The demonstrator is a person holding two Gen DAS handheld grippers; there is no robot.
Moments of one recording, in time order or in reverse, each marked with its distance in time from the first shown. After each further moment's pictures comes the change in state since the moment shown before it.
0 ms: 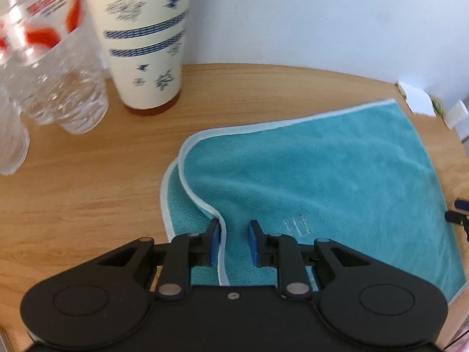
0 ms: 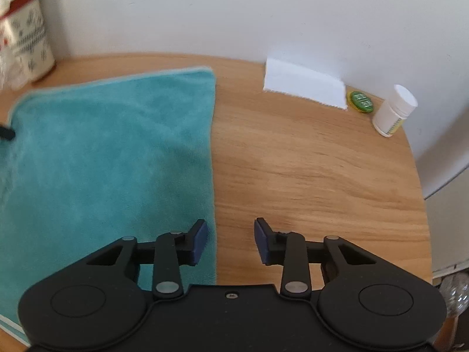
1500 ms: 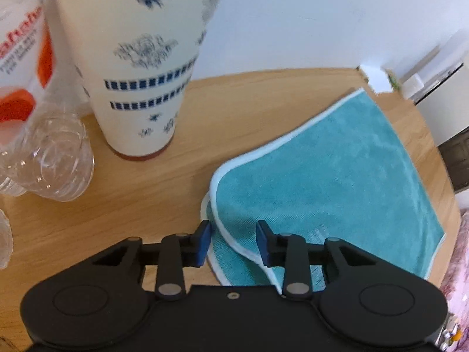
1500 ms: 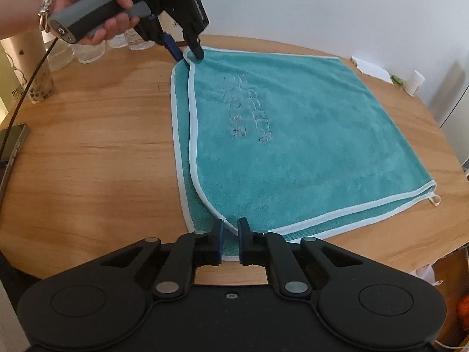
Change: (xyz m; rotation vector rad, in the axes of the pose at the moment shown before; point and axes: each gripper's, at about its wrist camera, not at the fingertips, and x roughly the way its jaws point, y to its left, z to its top) left arm 0.001 0.058 0.067 0.223 0.090 -0.251; right arm -0.073 0.344 -0.118 0.090 -0.038 -0.096
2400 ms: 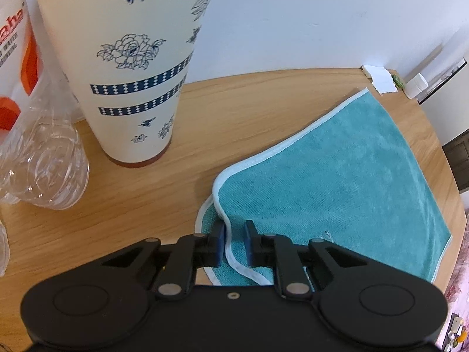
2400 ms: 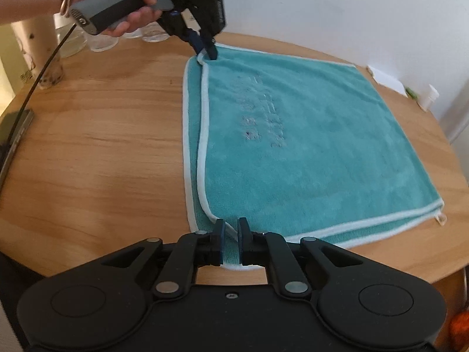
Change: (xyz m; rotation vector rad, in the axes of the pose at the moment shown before) left arm 0.016 -0.006 0.003 0.039 -0.005 0.042; right arm 0.012 0.003 0.005 -0.098 0.018 0.030
